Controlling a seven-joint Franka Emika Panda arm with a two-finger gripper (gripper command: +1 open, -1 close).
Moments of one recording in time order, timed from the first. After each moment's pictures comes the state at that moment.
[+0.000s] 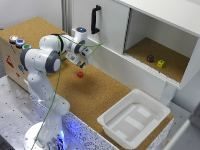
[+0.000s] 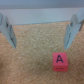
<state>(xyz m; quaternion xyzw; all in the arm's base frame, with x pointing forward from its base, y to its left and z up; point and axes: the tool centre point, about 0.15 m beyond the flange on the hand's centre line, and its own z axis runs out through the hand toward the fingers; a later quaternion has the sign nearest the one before) 0.399 0.205 0.317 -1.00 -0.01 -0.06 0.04</state>
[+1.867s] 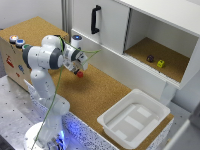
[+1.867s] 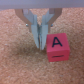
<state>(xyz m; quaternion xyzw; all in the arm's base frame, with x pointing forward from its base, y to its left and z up) 0.430 0.182 0.219 -1.00 0.04 -0.05 0.06</state>
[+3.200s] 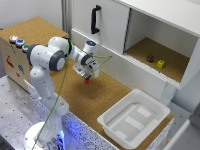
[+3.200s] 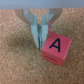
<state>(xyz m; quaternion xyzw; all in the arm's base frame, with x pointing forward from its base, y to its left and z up) 0.418 0.099 0.207 -1.00 -0.01 0.01 0.04</state>
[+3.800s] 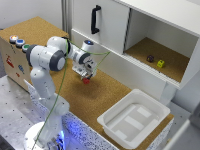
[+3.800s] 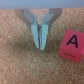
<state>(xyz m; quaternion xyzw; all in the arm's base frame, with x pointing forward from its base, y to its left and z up) 0.406 0.129 0.215 -1.00 -0.06 0.01 0.04</state>
